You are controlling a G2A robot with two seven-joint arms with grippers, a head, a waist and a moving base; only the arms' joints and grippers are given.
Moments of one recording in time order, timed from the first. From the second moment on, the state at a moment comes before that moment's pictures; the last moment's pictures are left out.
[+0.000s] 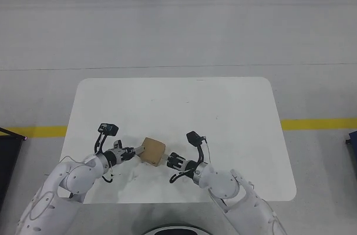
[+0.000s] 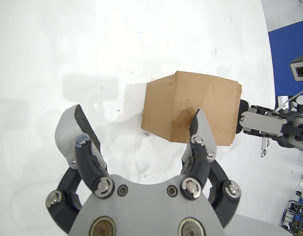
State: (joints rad) left arm 1.46 -1.04 -1.26 -1.77 0.60 -0.05 -0.72; right arm -1.52 -1.22 1.05 -1.84 -0.24 0.25 0.51
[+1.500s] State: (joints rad) left arm 1.45 -1.04 -1.25 -1.76 0.60 -0.06 -0.72; right arm -1.49 -1.23 1.04 -1.82 -0.24 0.35 0.51
